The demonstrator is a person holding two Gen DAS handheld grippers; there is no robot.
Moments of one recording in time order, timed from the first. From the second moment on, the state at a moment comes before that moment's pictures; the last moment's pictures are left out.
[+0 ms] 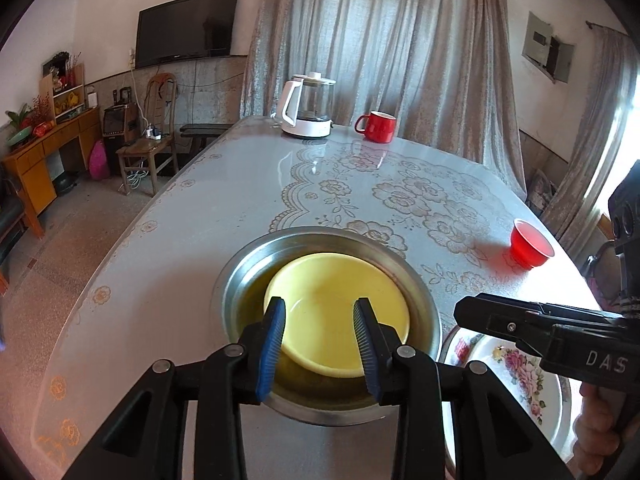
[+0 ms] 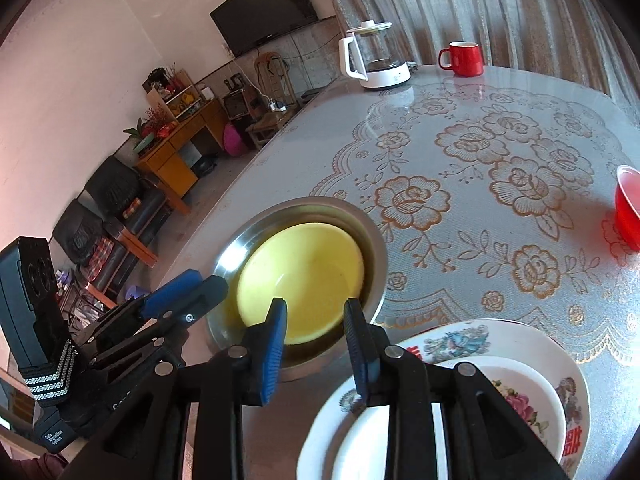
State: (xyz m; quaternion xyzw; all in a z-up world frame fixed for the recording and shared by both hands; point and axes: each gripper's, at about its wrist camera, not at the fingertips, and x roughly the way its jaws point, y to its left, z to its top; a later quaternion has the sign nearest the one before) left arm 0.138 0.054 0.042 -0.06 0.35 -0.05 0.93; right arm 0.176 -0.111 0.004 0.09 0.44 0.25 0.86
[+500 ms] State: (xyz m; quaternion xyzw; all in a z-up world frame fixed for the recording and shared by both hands) left arm 0.161 -0.039 0.051 0.02 0.37 -0.13 0.92; right arm 0.164 -0.242 0.000 0.17 0.41 0.14 0.89
